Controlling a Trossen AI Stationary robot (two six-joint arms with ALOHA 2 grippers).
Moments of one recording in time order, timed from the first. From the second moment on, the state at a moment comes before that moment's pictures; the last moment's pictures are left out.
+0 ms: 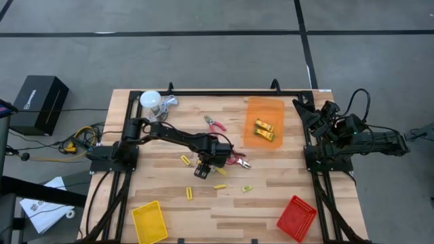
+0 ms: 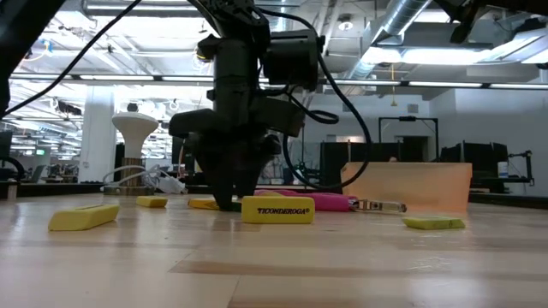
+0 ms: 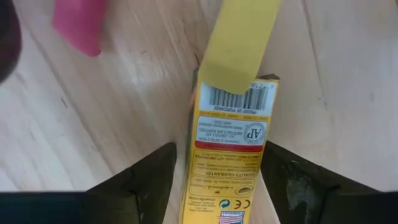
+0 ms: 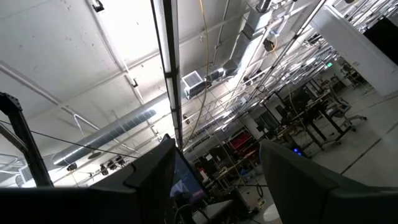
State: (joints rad) left arm -0.05 2.13 1.45 -0.81 0.03 0.32; right arm -0.01 0.33 0.32 0.58 0.39 0.46
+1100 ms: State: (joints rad) left arm 0.06 1.86 1.41 -0.69 0.01 0.09; right arm -0.01 0.33 0.32 0.59 0.39 0.44
